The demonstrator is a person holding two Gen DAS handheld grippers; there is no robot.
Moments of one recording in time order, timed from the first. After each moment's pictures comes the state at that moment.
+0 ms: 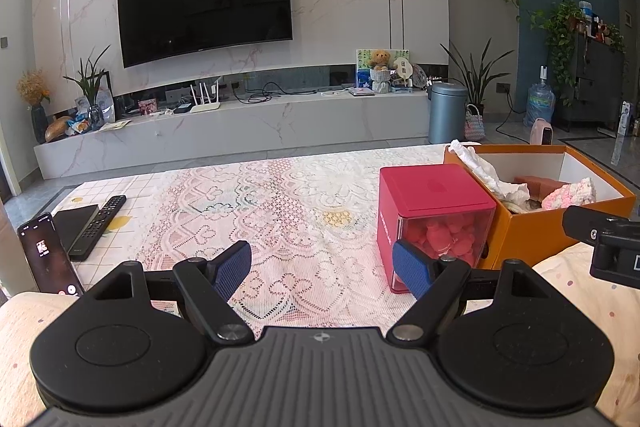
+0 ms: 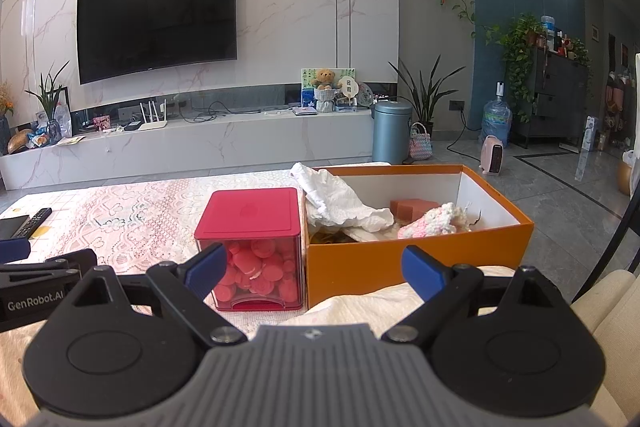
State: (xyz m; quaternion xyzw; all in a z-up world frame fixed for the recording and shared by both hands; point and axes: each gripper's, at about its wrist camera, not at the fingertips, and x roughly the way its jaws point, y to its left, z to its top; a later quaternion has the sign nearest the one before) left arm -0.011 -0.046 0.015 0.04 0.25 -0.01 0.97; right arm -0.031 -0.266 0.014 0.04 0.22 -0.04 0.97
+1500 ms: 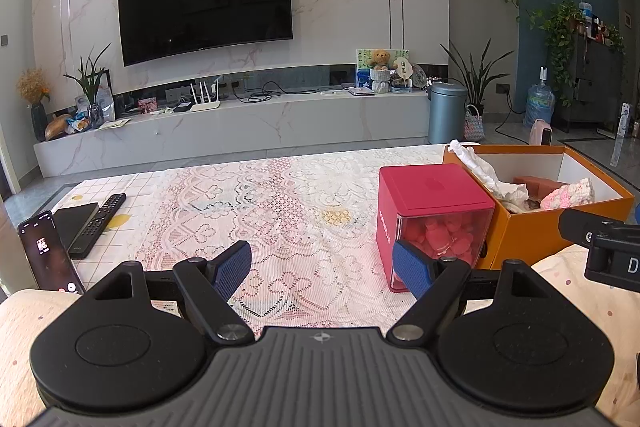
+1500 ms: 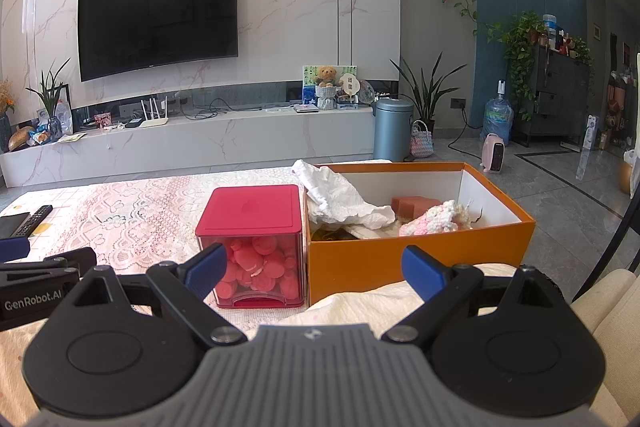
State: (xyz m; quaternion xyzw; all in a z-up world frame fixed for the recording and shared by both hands) left arm -0.013 -0.047 0.014 0.04 0.25 -0.01 0.97; right arm -0.030 -0.267 0.013 0.04 0.22 -0.03 0.97
